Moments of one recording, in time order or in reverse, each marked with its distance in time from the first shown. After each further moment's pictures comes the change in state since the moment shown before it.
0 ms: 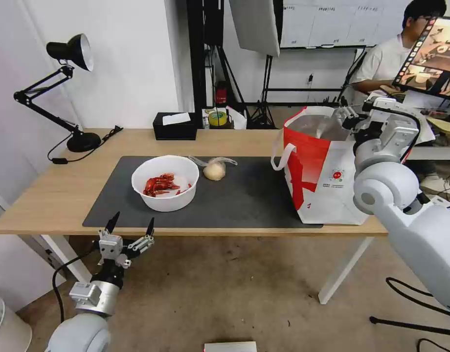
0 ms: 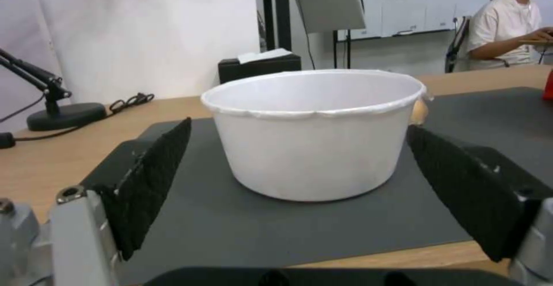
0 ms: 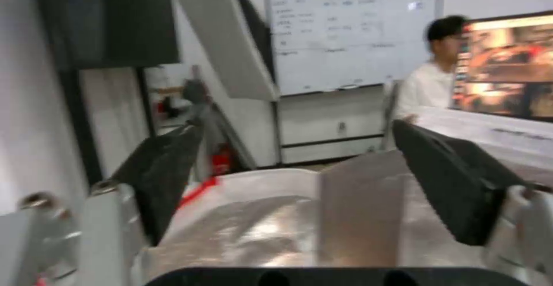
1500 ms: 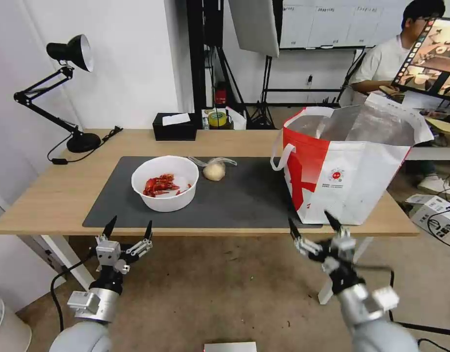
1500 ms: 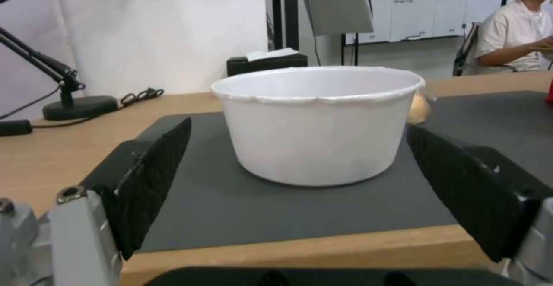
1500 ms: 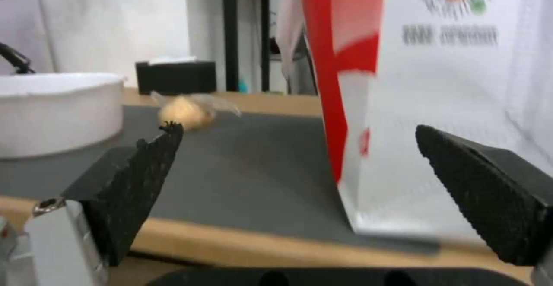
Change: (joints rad) left arm 0.056 -0.062 -0.015 -0.001 0.036 -0.050 0.006; right arm -1.117 0.293 0.300 0.151 -0.613 0.511 -0.531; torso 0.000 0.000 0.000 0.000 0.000
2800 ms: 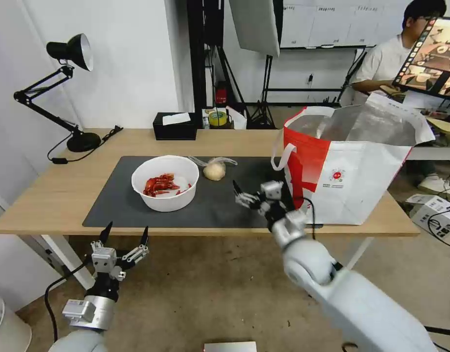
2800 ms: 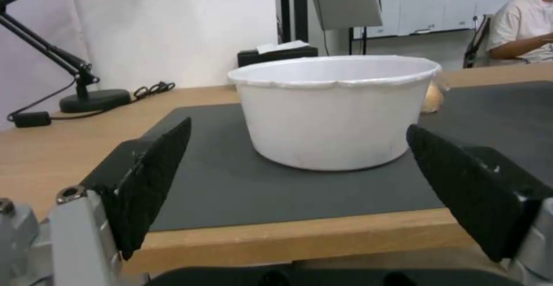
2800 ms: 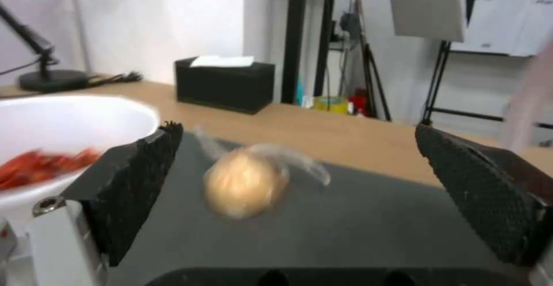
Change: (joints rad) left arm 0.030 -0.023 -0.041 0.011 0.007 -0.011 0.023; right arm 1.028 0.004 -0.649 -0.320 0.228 -0.441 0.269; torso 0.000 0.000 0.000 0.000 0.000
